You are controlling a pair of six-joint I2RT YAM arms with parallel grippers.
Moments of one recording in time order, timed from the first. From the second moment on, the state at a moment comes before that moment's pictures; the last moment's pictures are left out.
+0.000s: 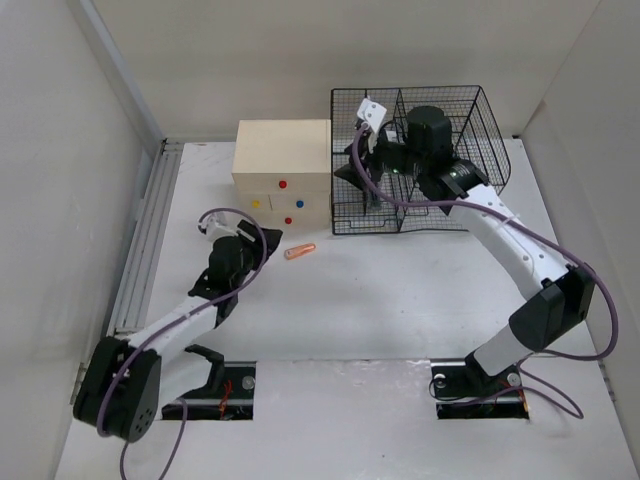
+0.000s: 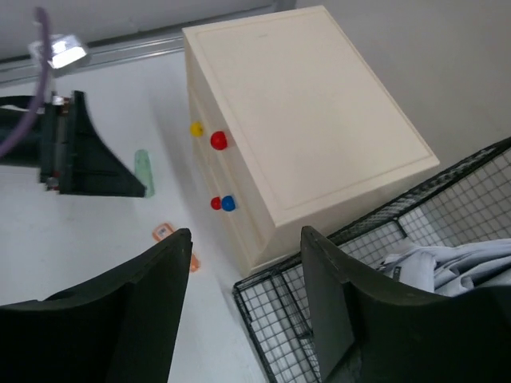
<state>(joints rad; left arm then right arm) -0.38 1.03 0.32 0.36 -0.14 -1.06 0.53 1.56 1.60 -0.29 -0.53 -0.33</state>
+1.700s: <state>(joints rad) -0.40 1.76 0.55 0.86 -0.22 -1.06 0.52 1.59 1.57 -0.28 -0.79 -0.24</state>
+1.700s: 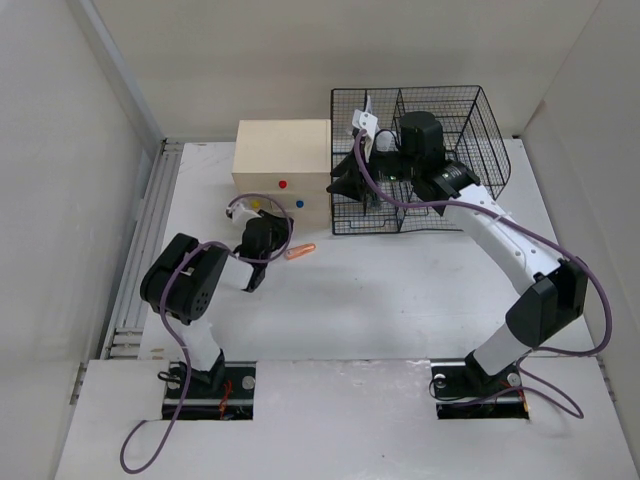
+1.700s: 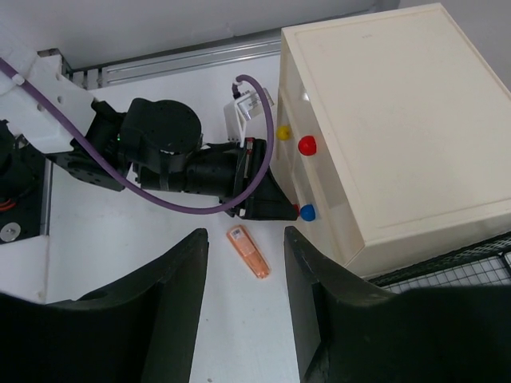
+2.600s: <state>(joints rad) -0.69 1.36 0.07 0.94 -0.41 -1.25 0.52 1.59 1.57 -0.28 -0.83 -0.24</state>
